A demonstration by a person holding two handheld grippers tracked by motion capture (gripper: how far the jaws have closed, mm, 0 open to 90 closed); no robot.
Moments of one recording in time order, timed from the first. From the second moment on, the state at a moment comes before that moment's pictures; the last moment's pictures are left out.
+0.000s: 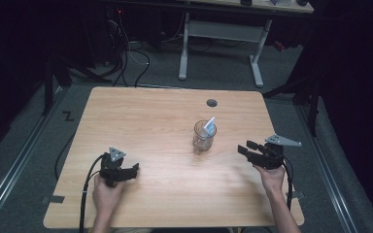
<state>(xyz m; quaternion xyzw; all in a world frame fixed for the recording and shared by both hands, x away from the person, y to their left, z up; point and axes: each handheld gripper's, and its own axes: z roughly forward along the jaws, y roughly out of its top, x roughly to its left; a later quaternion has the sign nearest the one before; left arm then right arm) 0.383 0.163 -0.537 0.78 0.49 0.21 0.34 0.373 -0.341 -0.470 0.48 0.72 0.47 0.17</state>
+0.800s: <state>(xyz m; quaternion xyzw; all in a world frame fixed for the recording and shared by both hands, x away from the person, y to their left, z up) 0.383 0.163 -0.537 0.78 0.49 0.21 0.34 0.385 -0.323 -0.497 0.49 0.74 0.43 0.17</state>
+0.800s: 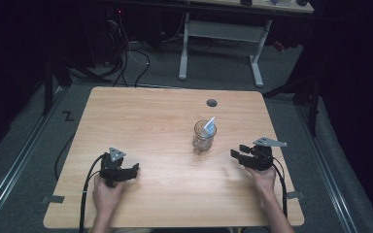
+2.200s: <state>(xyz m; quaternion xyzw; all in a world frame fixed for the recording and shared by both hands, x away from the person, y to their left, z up) 0.383 0.163 -0.537 0.78 0.49 0.21 0.34 0.401 -0.317 -0.522 0.51 0.76 0.36 0.19</state>
